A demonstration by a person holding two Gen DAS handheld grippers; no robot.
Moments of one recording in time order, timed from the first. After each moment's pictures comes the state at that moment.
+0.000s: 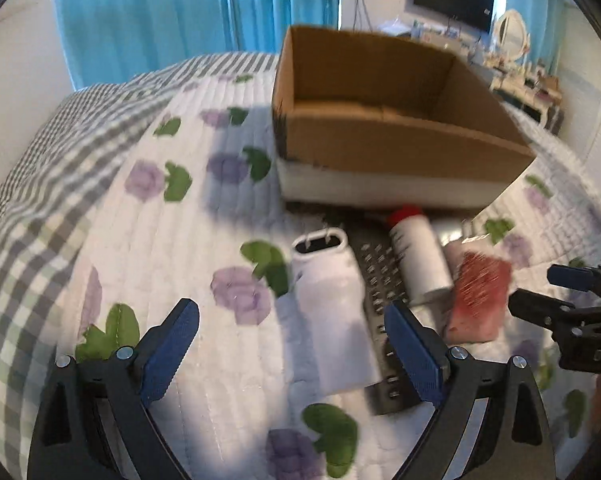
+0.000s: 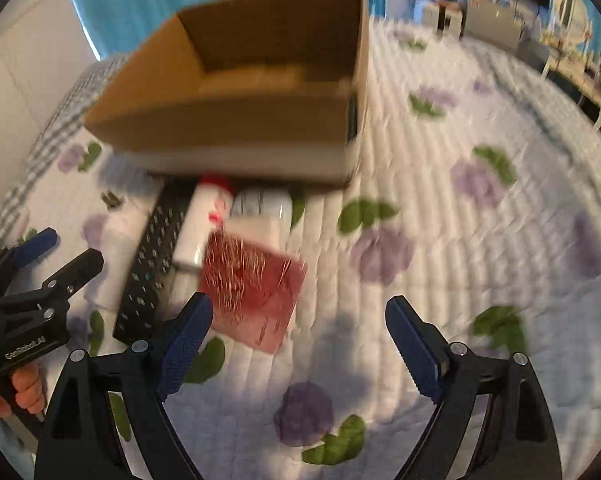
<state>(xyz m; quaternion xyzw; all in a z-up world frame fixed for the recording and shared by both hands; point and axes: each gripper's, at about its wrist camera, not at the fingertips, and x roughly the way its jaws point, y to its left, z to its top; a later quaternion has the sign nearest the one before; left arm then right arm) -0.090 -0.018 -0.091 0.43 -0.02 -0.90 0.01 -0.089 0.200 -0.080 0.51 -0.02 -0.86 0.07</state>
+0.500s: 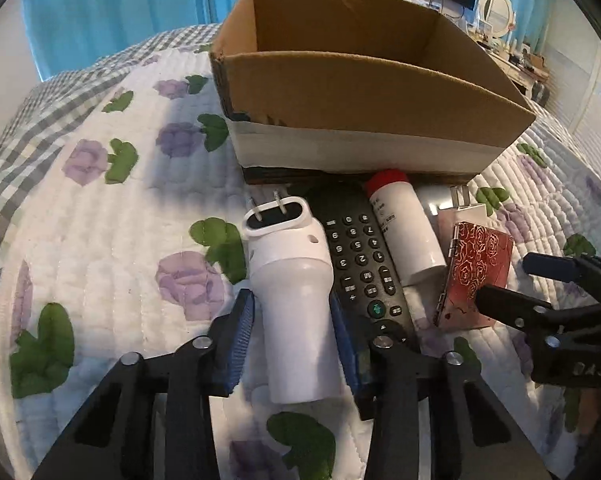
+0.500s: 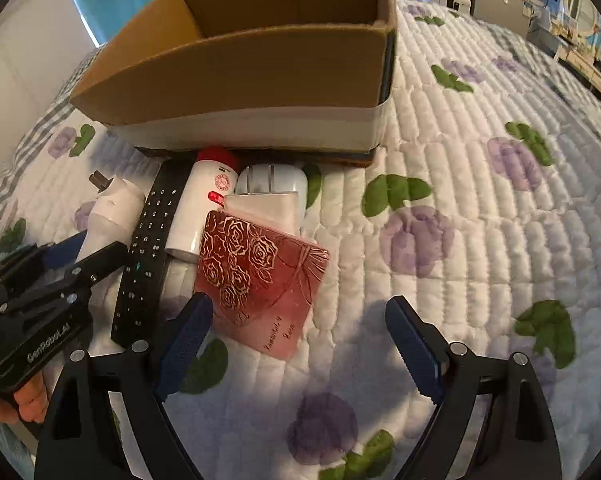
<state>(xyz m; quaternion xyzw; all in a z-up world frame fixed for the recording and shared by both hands) -0.090 -0.001 -0.111 0.47 -0.03 -0.88 -0.04 -0.097 0.195 -0.106 0.53 -0.03 -0.85 0.08</state>
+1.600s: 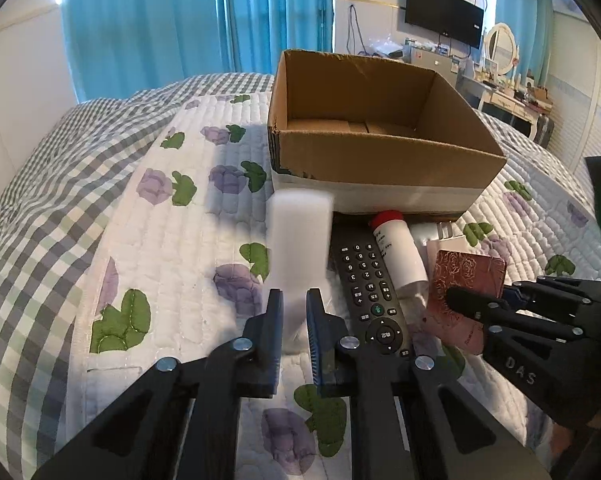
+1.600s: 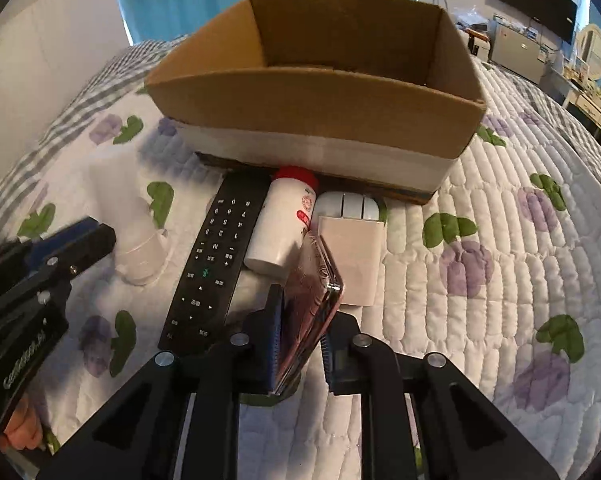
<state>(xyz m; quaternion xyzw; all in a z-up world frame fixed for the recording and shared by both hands) -0.047 -0.014 -0.076 0.40 -0.01 -0.92 -0.02 -0.078 0.147 -0.082 0.47 0.02 -0.88 0.09</state>
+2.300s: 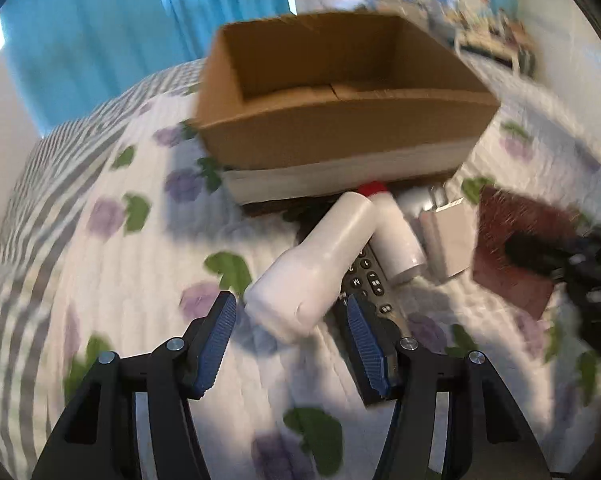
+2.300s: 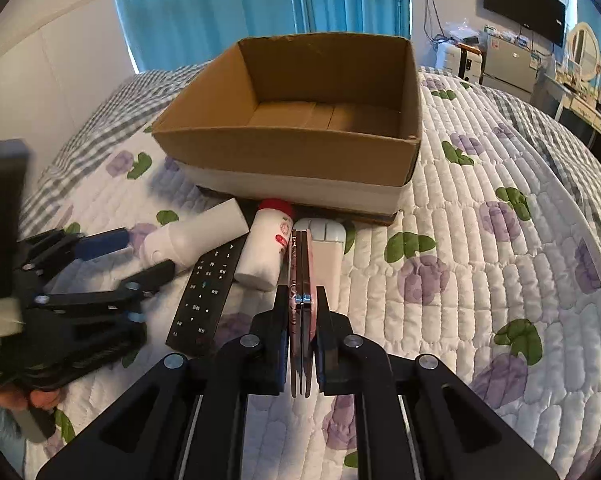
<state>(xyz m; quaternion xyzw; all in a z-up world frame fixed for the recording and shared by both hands) -0.086 0.027 -0.093 0.45 -0.13 -0.88 -0.04 -0.061 0.176 -0.053 0.43 -0.01 -0.89 0.11</state>
